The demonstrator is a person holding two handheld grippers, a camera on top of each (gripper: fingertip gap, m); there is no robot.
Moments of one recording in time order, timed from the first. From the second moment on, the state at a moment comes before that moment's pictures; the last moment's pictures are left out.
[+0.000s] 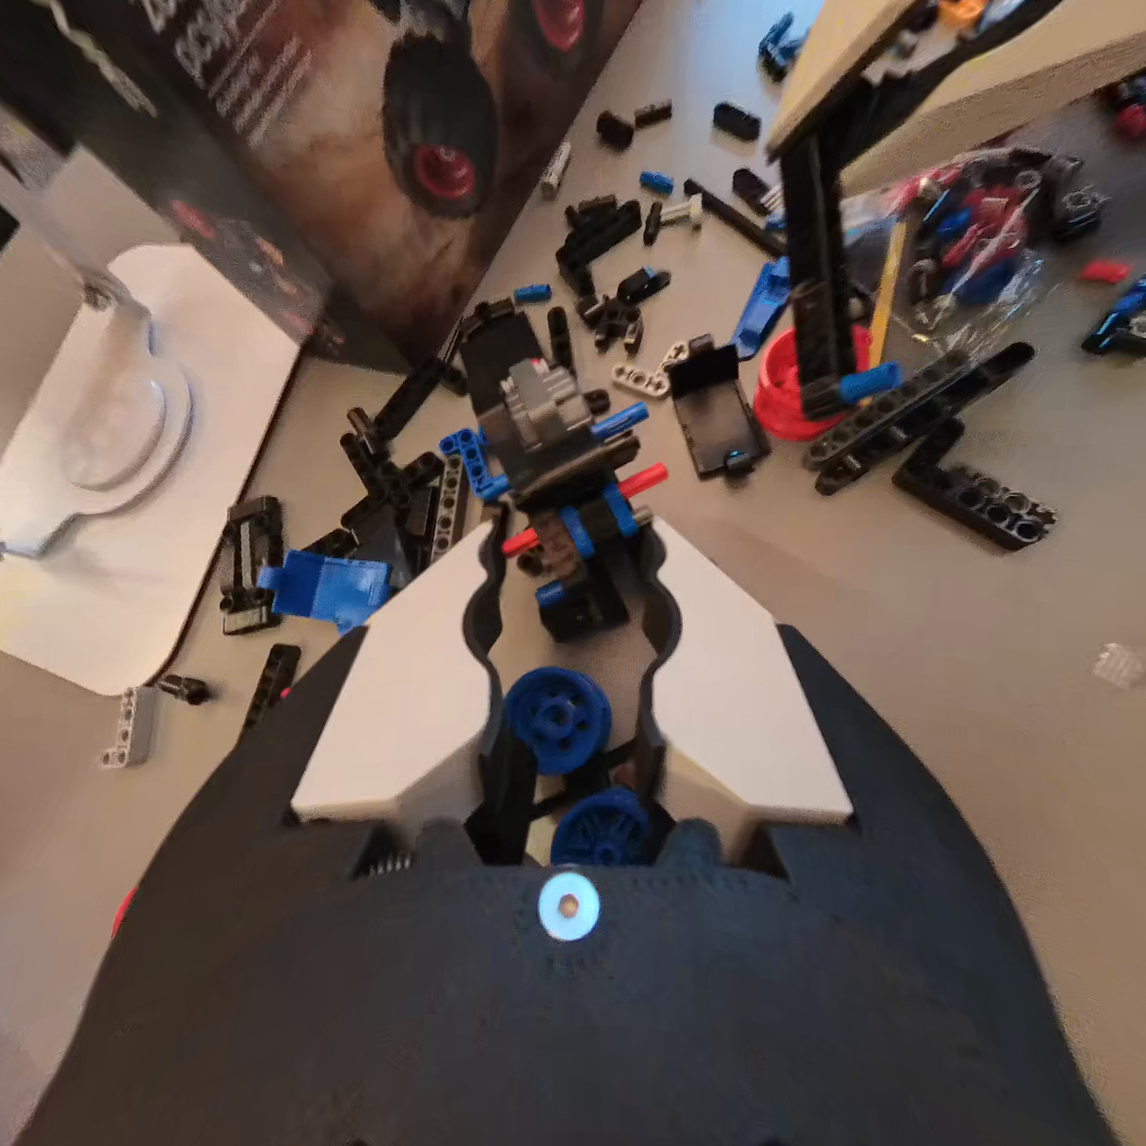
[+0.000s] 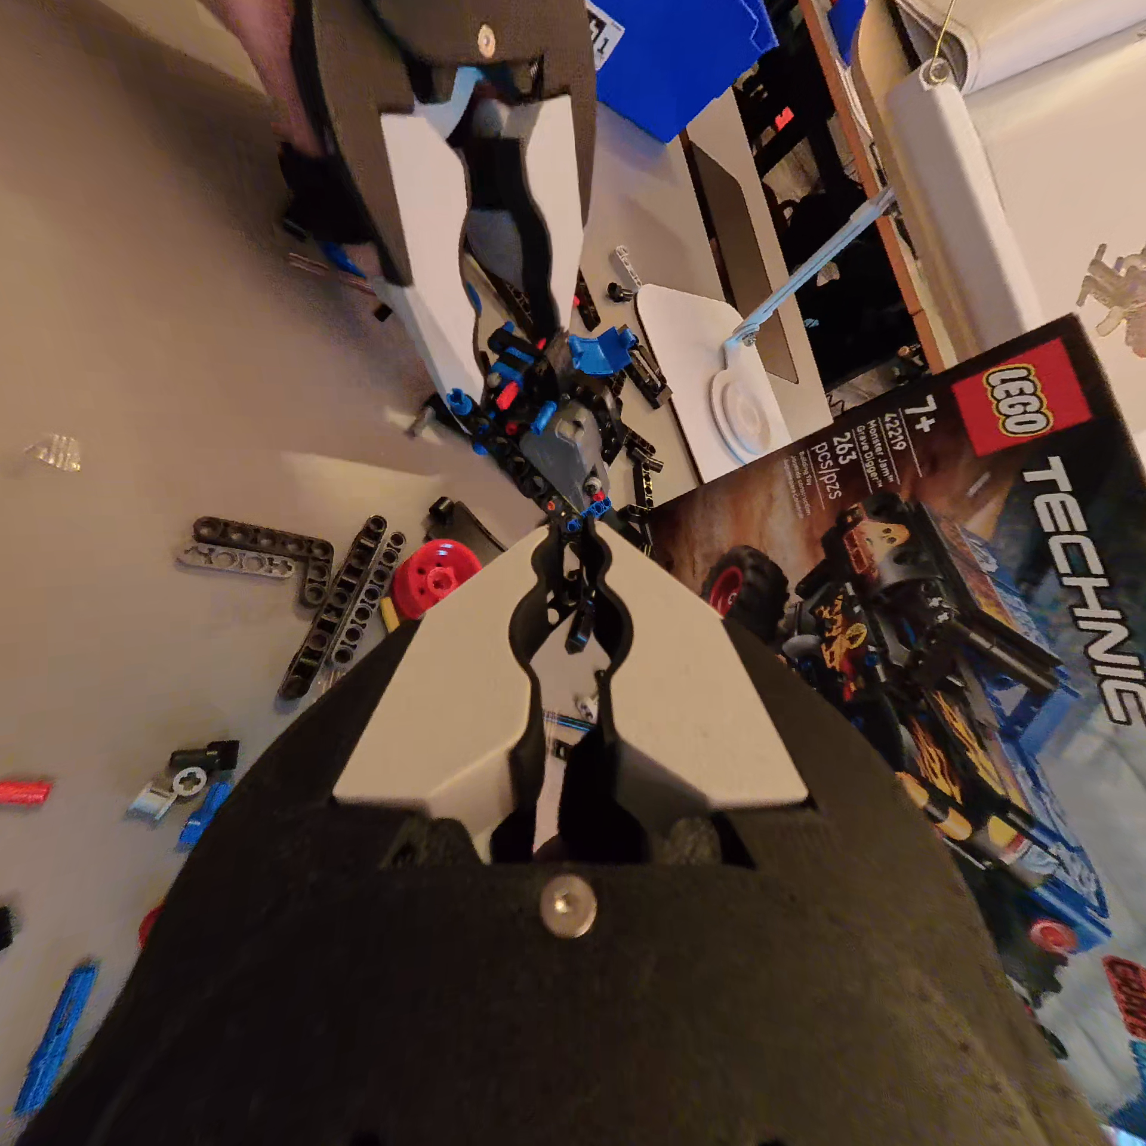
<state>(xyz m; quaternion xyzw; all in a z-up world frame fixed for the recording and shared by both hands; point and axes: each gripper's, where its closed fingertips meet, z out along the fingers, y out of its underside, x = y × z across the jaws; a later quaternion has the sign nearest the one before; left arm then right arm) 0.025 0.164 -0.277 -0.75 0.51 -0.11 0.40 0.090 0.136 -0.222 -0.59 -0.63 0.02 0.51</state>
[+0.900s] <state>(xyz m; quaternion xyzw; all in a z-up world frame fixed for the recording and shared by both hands) -0.025 0.043 -0.282 -0.81 0.37 -0.38 0.23 0.057 0.076 -0.218 -0.60 -0.65 0.10 0.45</state>
